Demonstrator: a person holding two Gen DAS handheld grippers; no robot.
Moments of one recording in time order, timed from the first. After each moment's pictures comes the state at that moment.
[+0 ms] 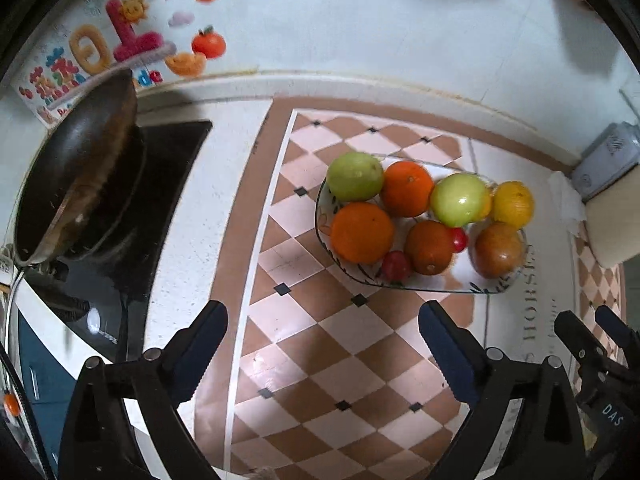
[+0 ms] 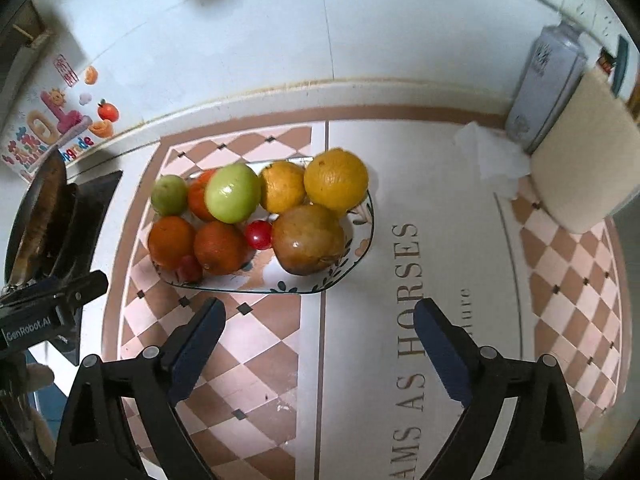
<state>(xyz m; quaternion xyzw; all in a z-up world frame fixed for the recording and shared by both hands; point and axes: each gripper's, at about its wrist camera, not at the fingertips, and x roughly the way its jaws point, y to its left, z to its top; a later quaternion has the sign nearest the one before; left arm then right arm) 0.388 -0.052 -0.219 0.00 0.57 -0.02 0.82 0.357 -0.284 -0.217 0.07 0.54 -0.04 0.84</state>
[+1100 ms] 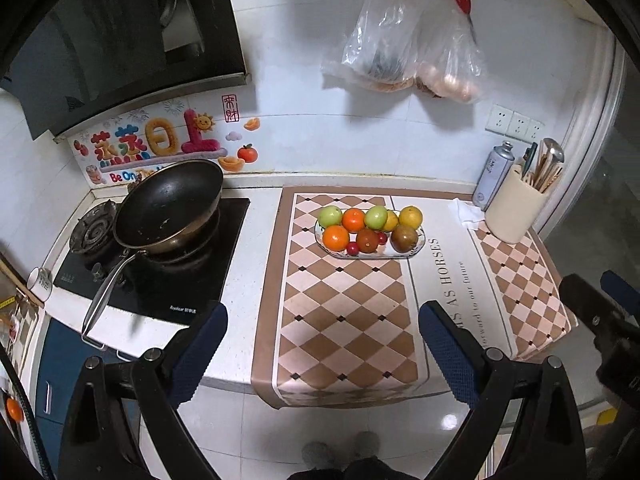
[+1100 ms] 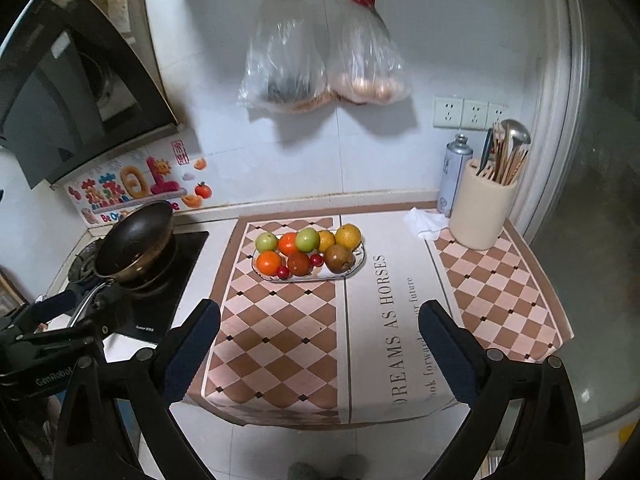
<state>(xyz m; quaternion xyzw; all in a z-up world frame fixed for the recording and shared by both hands) 0.127 0.002 -0.034 0.01 0.41 -0.08 0.91 0.048 -0.199 0.023 0.06 0.36 -0.05 0.93</state>
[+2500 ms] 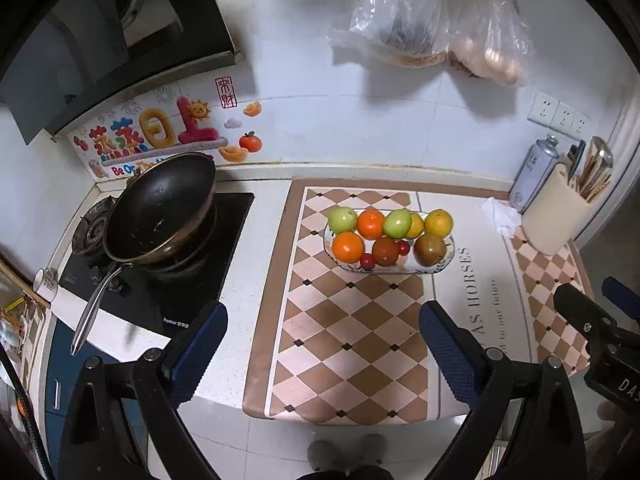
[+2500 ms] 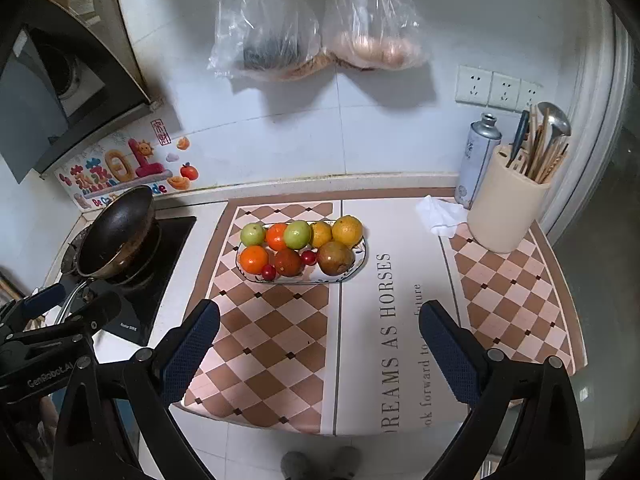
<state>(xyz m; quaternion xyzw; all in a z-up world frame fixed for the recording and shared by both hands) 0.228 -0.045 -0.069 0.03 0.45 -0.03 0.89 0.189 -0.252 -0.032 0.06 0.44 -0.02 0.90</state>
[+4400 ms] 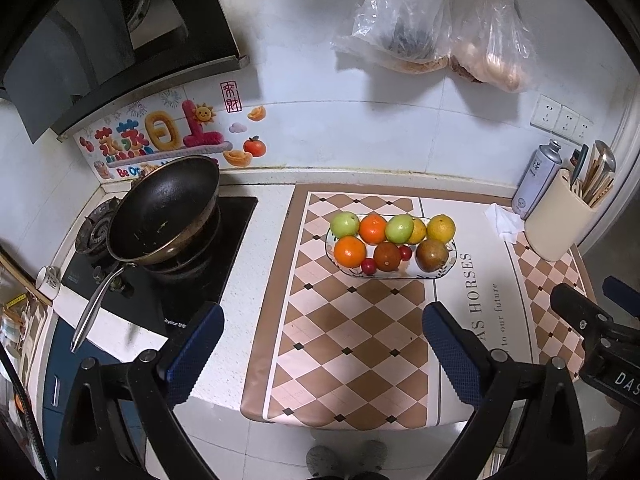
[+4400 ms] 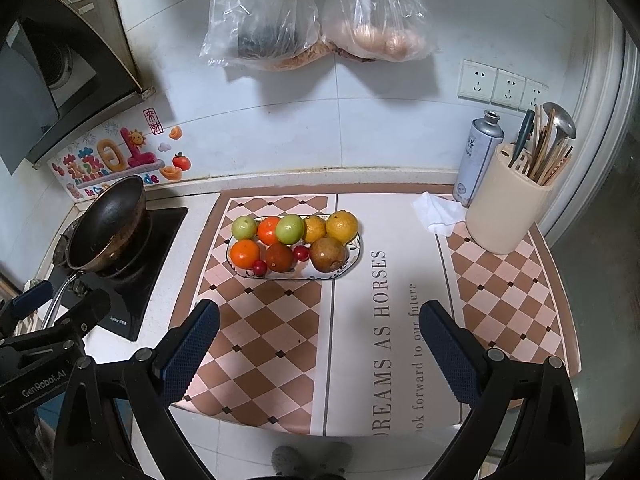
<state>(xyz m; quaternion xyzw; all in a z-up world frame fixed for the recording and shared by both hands) 0.223 -0.049 -0.067 0.02 0.44 -0.02 0.90 0.194 -0.253 -0.034 0.05 0.44 -0.03 0.89</state>
